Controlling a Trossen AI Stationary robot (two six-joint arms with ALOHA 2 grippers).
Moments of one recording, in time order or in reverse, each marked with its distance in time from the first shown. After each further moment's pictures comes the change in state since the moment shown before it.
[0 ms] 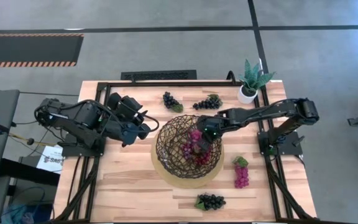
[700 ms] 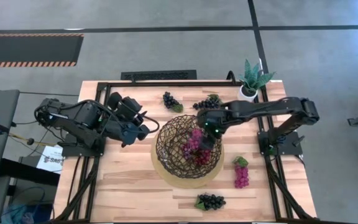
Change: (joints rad) left arm 0.000 0.000 0.000 -0.015 0.014 0.061; right arm 0.026 0.000 0.280 -0.291 -0.226 0.052
